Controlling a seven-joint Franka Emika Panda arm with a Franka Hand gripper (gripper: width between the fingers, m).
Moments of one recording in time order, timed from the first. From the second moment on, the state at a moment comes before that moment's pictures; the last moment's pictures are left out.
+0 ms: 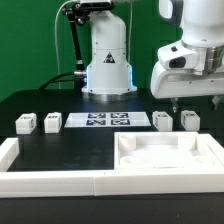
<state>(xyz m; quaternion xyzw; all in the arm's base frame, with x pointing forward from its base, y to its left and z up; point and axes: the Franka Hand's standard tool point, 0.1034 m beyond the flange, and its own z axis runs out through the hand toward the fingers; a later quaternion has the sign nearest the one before) 0.383 0.174 0.040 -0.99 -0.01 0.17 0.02</state>
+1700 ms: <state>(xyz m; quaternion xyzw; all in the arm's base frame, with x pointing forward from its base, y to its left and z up) 0.363 0.177 0.006 -0.88 -0.01 0.47 -0.01</state>
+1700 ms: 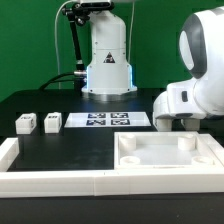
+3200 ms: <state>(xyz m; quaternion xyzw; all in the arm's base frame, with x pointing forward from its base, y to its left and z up) 0.378 0.160 0.056 -0.89 0.00 0.47 0.00</state>
